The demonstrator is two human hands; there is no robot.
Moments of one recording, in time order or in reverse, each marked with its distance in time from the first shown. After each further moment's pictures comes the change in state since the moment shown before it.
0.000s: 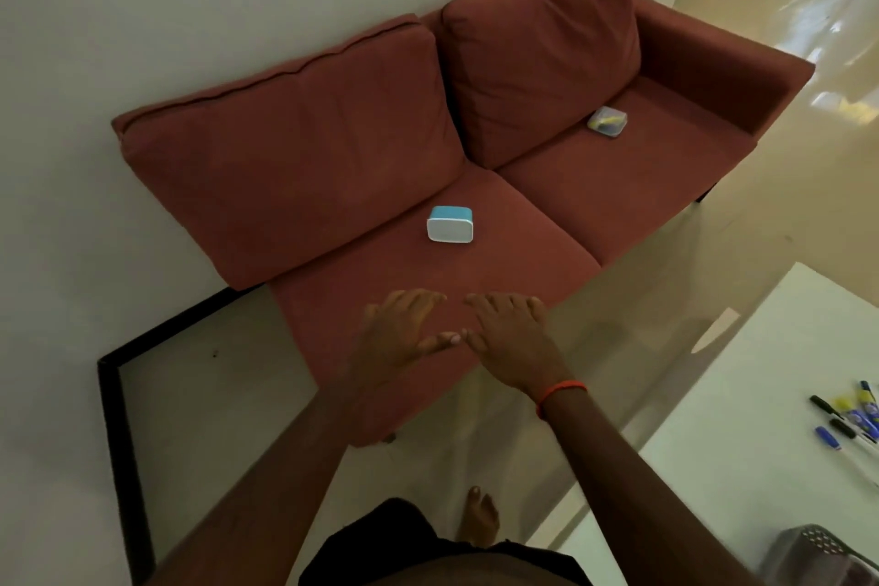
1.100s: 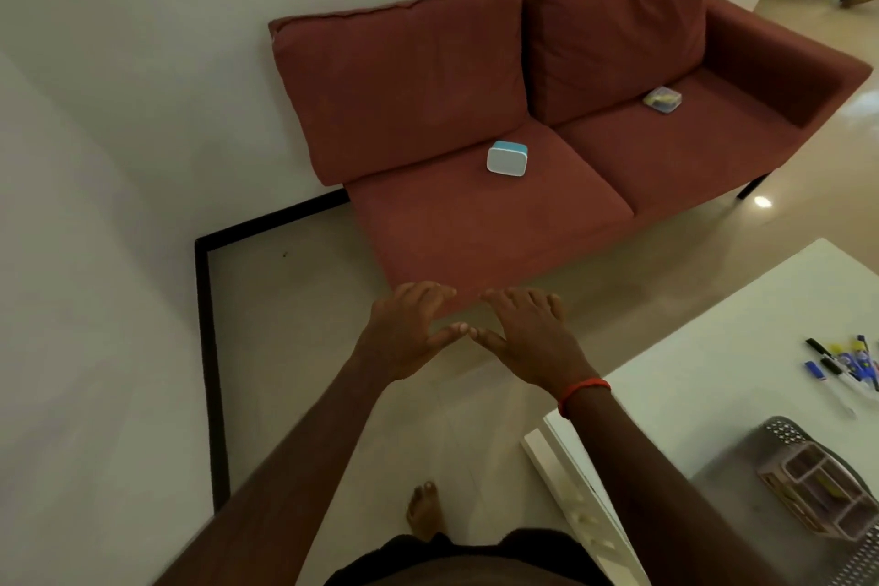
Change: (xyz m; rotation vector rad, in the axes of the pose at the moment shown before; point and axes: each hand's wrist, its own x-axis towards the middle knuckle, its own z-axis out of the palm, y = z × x) left_hand -0.334 0.060 0.045 -0.119 0.127 -0.137; right_hand -0.285 -0.102 0.023 0.001 -0.085 -0.157
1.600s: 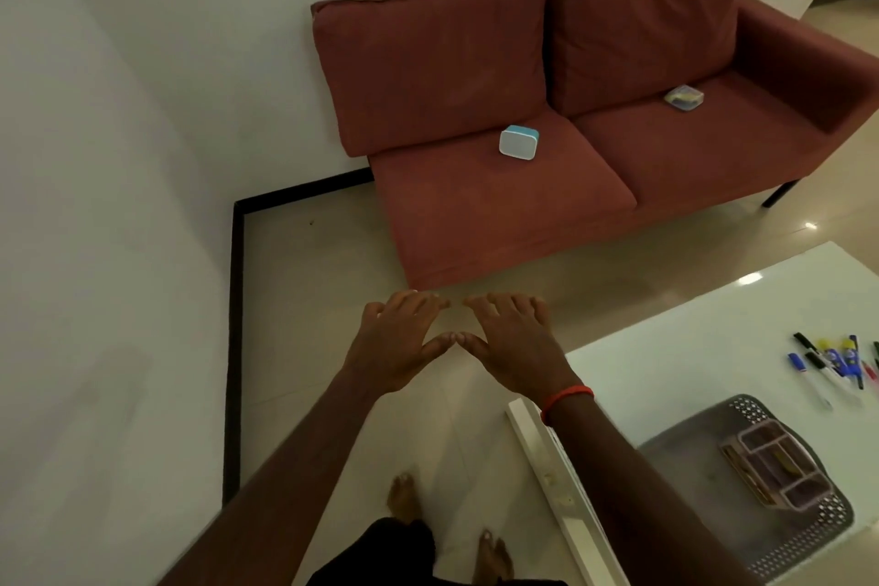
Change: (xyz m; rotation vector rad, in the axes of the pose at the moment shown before) left_hand -0.126 0.103 0.042 0.145 0.020 -0.079; right_hand -0.134 0.026 0.005 -0.012 0.035 -0.170
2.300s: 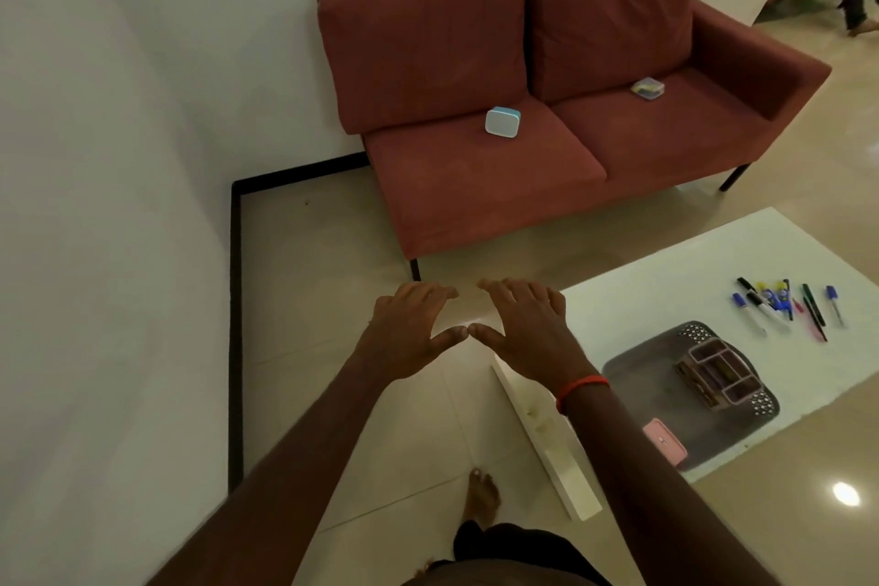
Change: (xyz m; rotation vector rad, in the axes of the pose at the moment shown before) left_hand -0.158 0.059 0.018 -0.116 0.003 0.036; right_hand -0.177 -0.053 -0.004 0.050 0.053 0.053
